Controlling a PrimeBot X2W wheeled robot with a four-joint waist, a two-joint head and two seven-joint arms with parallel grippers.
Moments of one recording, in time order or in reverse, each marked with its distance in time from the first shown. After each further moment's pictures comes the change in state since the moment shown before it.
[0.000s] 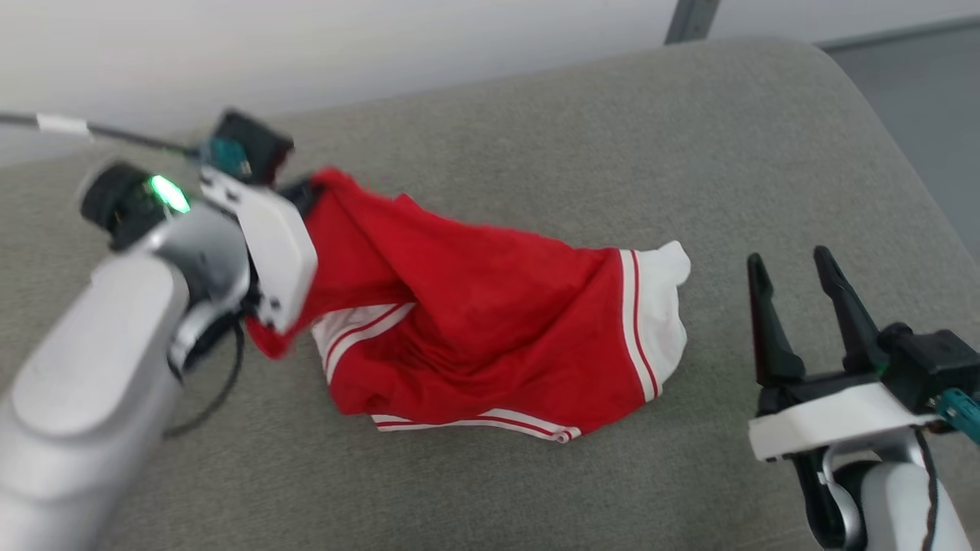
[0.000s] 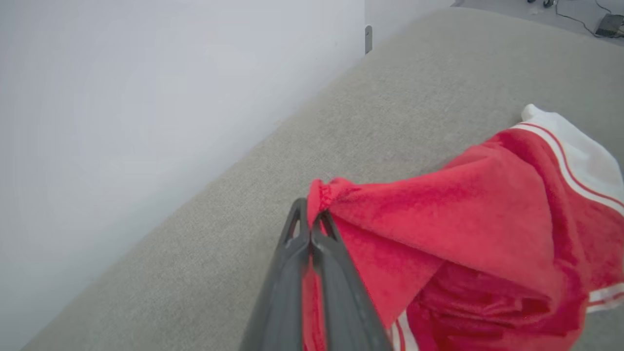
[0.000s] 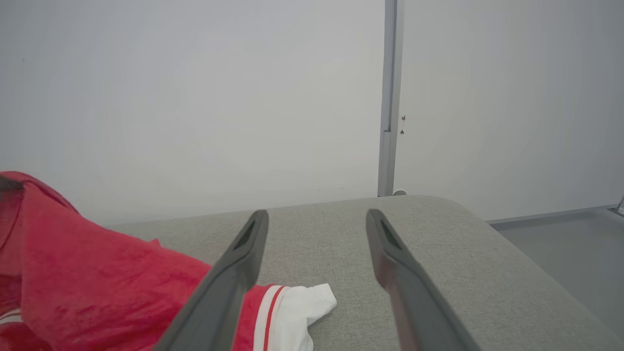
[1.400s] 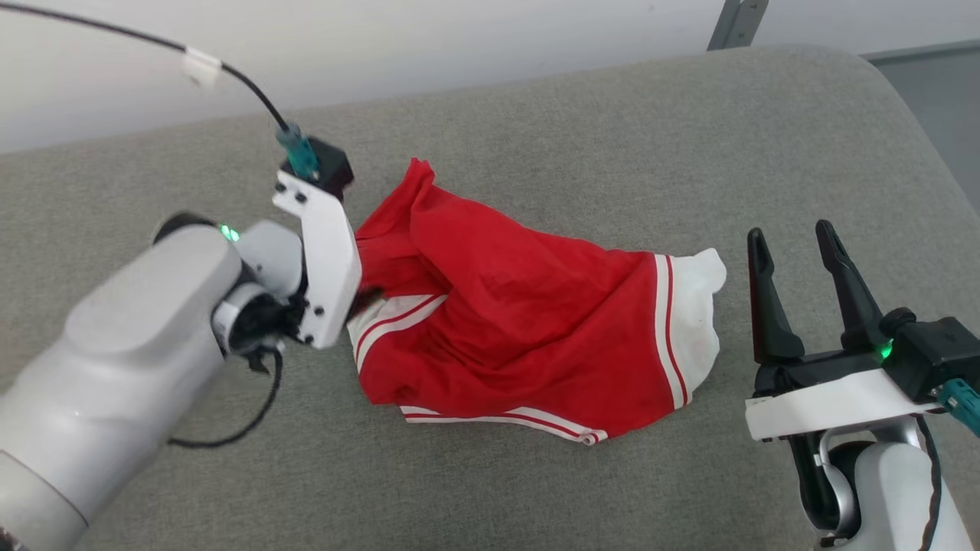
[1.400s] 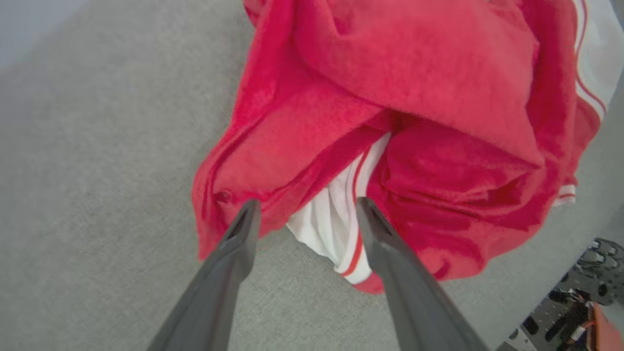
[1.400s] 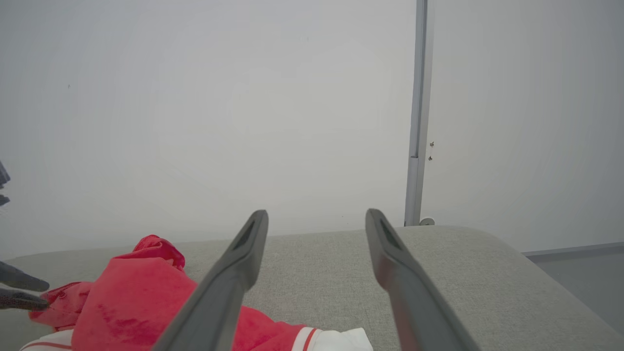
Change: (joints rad) left arm -0.315 0.005 -0.548 0.299 -0.573 0.046 0.226; right arm -0.058 0.001 0.013 0.041 -0.002 0.000 -0.076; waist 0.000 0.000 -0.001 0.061
